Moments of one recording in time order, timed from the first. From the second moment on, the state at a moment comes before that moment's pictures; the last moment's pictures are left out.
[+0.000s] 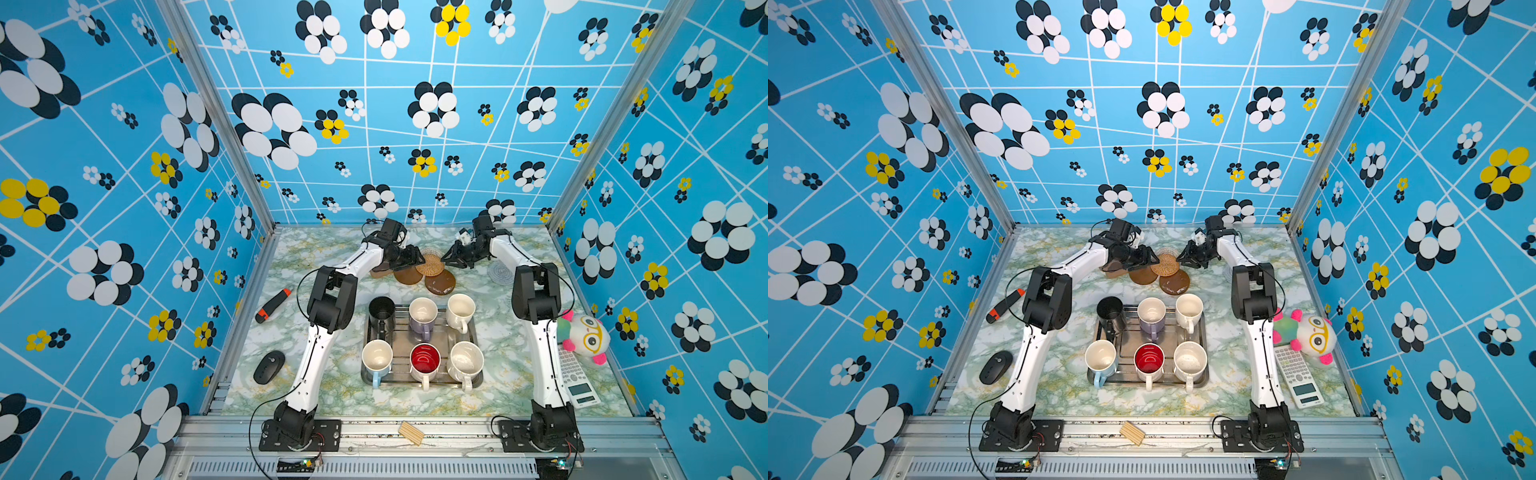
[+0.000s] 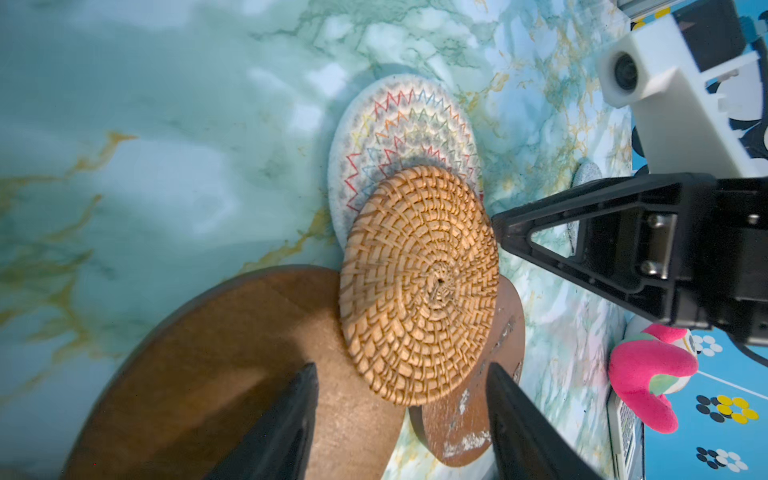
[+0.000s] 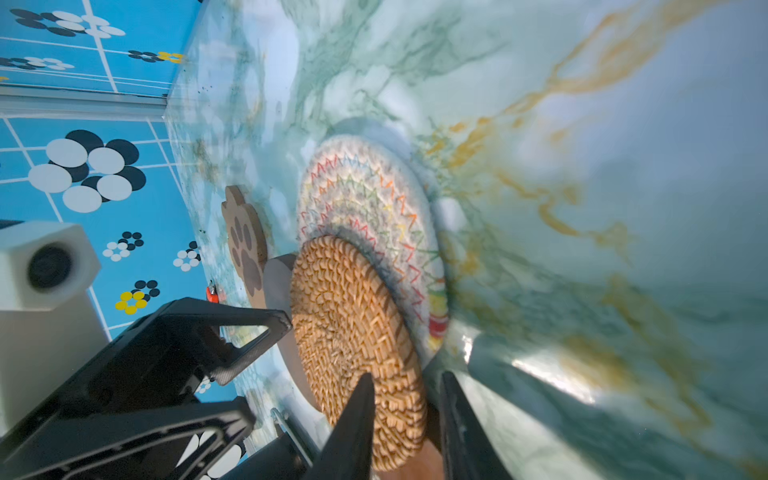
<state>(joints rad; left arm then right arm) -0.41 2.49 2.10 -0.53 0.55 -0.51 0.14 2.54 2.16 -0.76 -0.68 0.43</state>
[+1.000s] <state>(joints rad) -0.42 2.54 2.13 -0.42 0.61 -0.65 0.13 2.54 2.16 -0.75 -0.76 0.42</state>
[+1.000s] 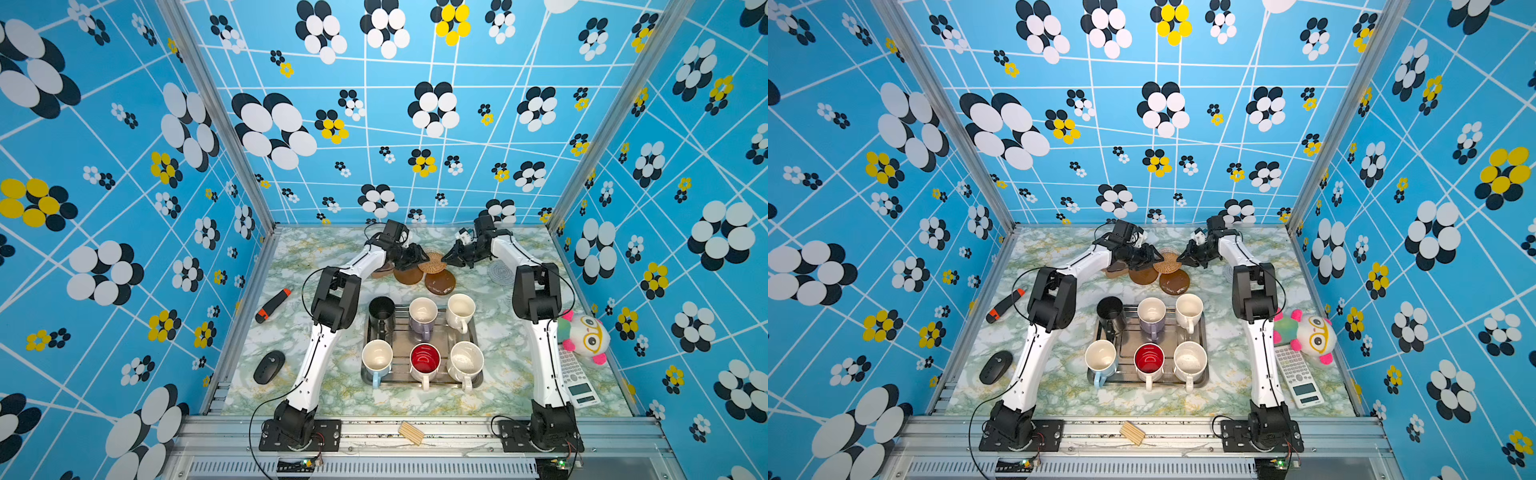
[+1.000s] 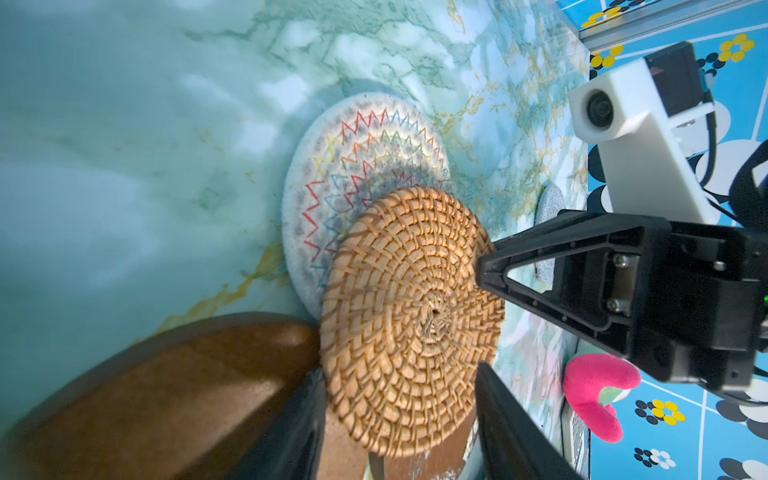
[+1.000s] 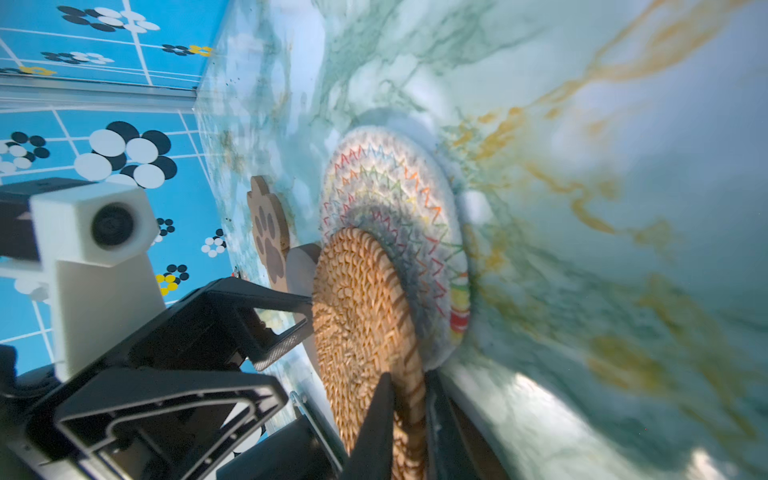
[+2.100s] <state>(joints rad) -0.45 2.54 2.14 -0.41 0.62 -0.64 -0.04 2.28 1.69 -0.39 -0.84 0.55</state>
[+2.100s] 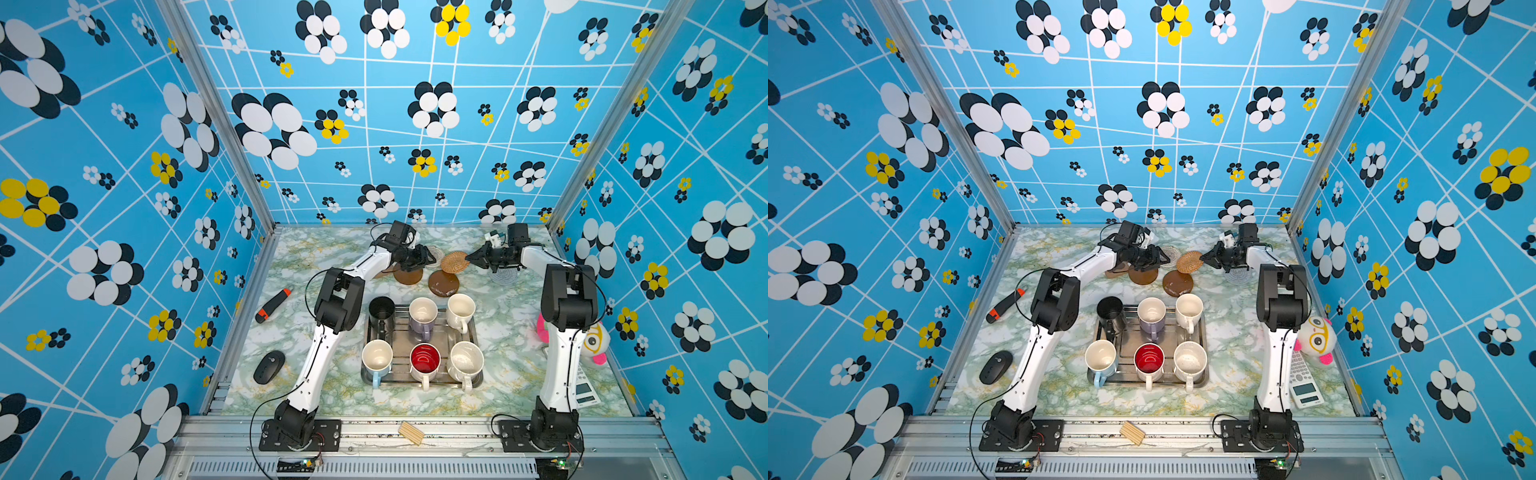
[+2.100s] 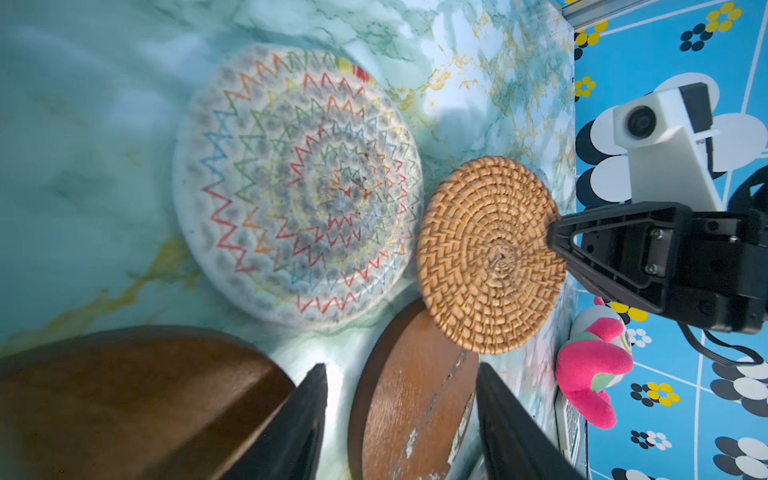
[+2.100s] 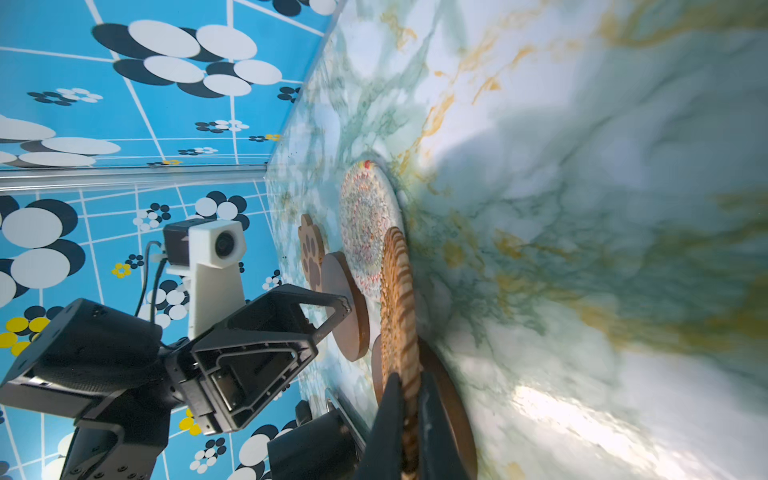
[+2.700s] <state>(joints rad) -0.45 2.53 2.14 -0.43 0.59 -0.61 -0.16 2.12 1.54 -0.44 -0.77 0.48</state>
